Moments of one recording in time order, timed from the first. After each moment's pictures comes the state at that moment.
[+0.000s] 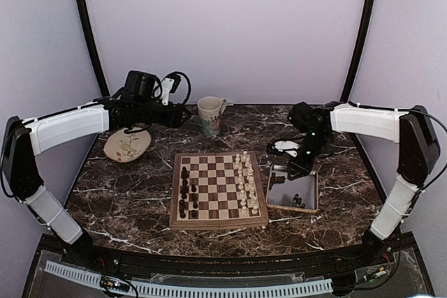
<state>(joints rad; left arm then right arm) -0.53 1.56 1.25 -0.24 0.08 -0.10 0.55 1.71 1.26 -0.96 -0.21 -0.56</state>
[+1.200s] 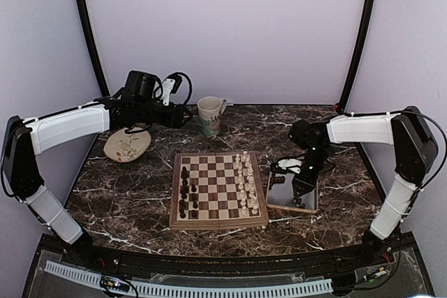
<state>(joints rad) -0.53 1.57 1.25 -0.24 0.12 -0.11 0.54 1.73 1.11 -0.97 -0.21 -0.55</state>
